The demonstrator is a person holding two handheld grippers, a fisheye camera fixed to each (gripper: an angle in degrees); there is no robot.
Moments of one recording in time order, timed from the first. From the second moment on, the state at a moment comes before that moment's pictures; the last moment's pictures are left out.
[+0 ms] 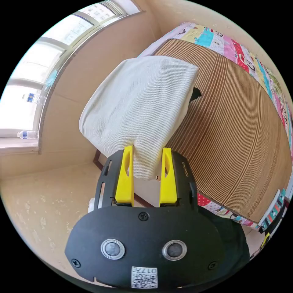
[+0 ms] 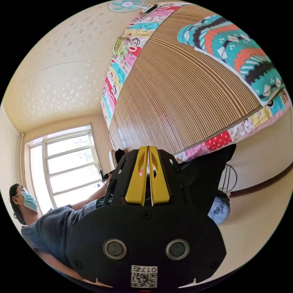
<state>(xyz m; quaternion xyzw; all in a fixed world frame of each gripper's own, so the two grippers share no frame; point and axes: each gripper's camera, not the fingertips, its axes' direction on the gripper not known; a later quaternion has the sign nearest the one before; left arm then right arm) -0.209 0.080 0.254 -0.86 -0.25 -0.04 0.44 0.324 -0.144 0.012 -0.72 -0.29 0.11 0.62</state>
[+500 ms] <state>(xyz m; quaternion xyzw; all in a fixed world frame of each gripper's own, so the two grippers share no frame) -0.345 -0.147 0.183 -0.65 -0.02 -0.46 0.60 0.388 -0.143 0.026 -0.68 -0.33 0.18 0.62</state>
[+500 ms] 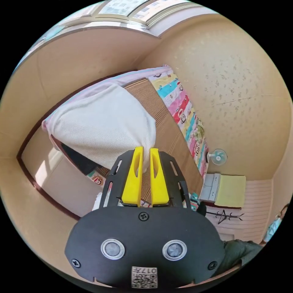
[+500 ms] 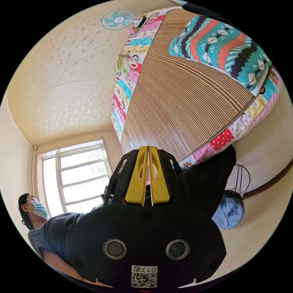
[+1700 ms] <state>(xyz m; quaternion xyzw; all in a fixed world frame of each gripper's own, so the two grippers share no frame) 0.085 -0.284 0.189 -0.49 0.64 -0.45 0.40 0.368 -0.160 -0.034 -0.55 -0.68 -0.04 0.49</state>
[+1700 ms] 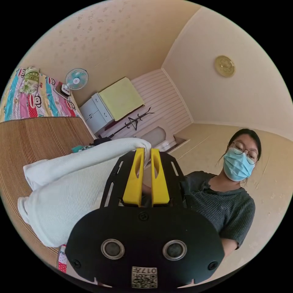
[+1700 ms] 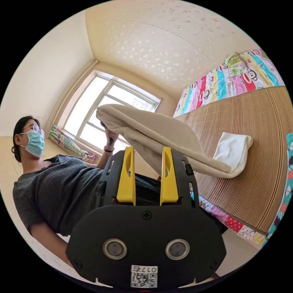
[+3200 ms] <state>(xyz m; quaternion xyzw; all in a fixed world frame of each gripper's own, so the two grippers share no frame) 0.117 -0.296 0.286 -0.50 0.56 -0.28 0.60 0.345 -0.229 -0.157 -0.37 -0.72 -0.10 0.58</state>
